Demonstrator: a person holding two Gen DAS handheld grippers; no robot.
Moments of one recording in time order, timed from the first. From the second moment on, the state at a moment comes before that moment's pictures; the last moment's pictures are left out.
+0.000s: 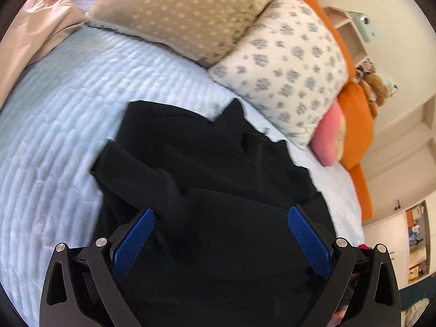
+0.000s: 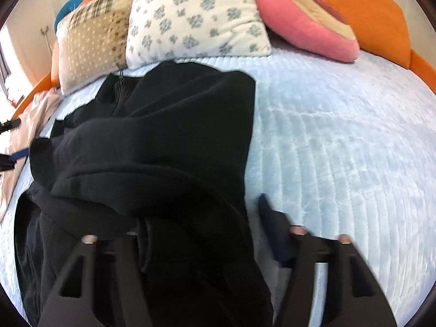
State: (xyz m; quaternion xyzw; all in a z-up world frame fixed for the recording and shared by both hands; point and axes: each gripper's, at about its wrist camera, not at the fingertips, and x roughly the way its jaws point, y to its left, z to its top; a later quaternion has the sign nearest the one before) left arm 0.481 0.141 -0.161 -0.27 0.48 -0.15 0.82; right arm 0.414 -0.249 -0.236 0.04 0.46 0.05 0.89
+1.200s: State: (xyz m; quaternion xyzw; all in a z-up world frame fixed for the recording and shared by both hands) left arm 0.480 0.152 -0.232 -0.20 0.56 0.02 0.80; right arm 0.432 -0.225 -0.224 0.08 0.45 0.05 0.89
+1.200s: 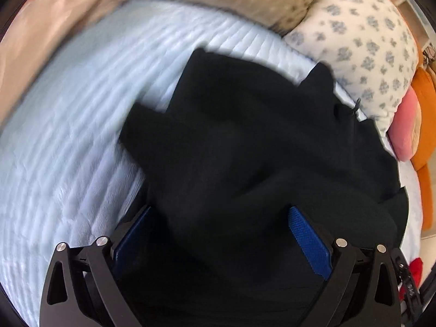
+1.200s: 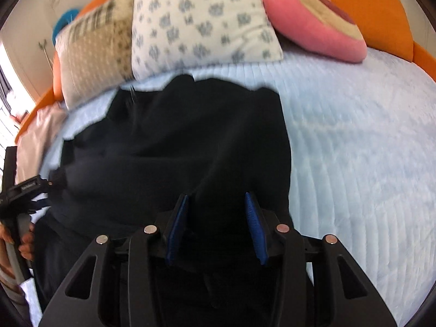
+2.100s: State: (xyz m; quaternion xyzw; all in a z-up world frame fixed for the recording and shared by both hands) left arm 0.472 0.135 -0.218 -0.22 0.52 0.02 0.82; right arm 0.471 -0.199 -0.211 0.04 0.44 0.05 0.90
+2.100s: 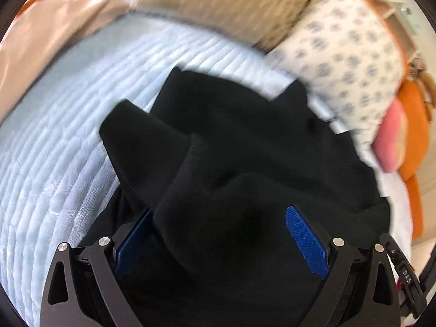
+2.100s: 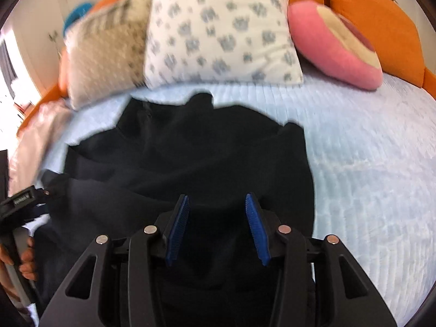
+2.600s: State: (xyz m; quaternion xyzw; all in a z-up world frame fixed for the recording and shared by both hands) left arm 0.402 0.121 -0.176 -0.10 0.49 -0.04 0.87; right arm 0.398 -0.199 -0.186 -0.02 0.38 0.07 0.92
